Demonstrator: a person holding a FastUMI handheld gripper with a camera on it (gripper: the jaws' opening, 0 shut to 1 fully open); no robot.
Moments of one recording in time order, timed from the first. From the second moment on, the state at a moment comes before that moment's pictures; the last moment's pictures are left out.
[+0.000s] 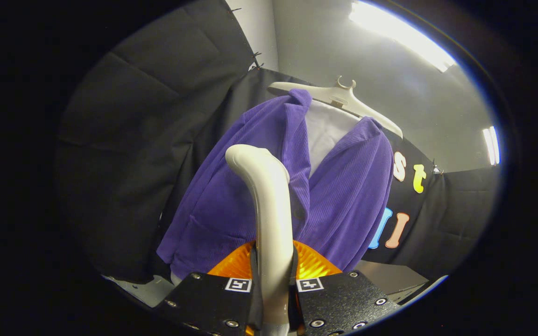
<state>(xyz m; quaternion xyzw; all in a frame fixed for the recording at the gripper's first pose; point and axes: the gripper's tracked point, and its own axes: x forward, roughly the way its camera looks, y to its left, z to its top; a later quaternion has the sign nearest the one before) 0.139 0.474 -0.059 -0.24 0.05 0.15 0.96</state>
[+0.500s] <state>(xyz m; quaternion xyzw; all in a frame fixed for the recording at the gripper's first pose) 0.108 0.446 -0.143 -0.26 0.12 0.17 0.94</state>
